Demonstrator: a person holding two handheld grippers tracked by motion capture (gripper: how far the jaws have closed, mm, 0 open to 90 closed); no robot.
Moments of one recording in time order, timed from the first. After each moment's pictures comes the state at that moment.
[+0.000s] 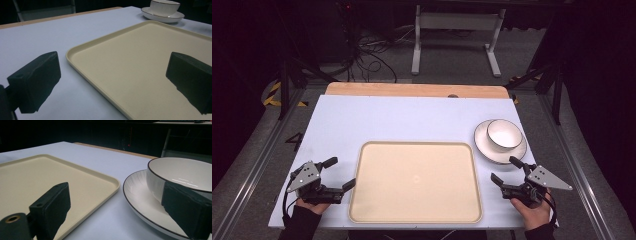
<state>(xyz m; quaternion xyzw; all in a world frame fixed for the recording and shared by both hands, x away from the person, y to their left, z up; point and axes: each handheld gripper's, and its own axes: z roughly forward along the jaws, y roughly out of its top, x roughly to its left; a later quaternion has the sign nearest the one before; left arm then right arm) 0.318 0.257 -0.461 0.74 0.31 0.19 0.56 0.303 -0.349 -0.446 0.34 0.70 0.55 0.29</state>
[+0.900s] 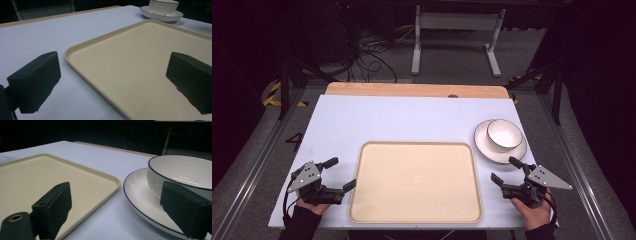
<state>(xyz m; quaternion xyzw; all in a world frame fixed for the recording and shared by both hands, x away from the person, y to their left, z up) 0.317 0.255 -0.462 0.74 0.31 0.19 0.56 0.303 -0.350 -0.447 0.35 0.70 0.55 0.29</state>
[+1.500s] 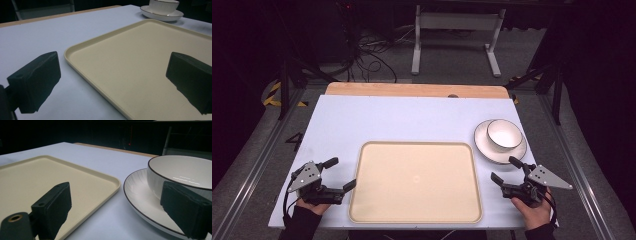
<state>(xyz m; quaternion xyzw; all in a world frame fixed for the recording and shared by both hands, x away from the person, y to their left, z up) 0.318 0.255 -0.462 0.74 0.31 0.19 0.56 0.305 -0.350 -0.447 0.35 0.70 0.56 0.28</state>
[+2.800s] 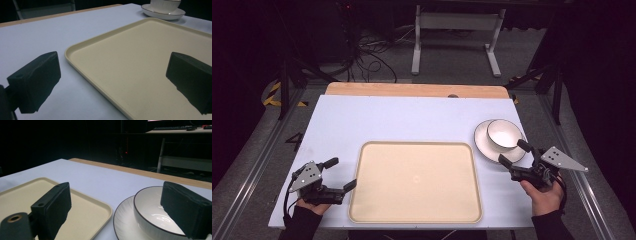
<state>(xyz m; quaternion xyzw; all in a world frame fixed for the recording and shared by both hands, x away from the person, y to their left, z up) 0.317 0.254 -0.461 0.75 0.31 0.19 0.56 0.323 -0.357 -0.392 0.36 0.68 0.57 0.29</state>
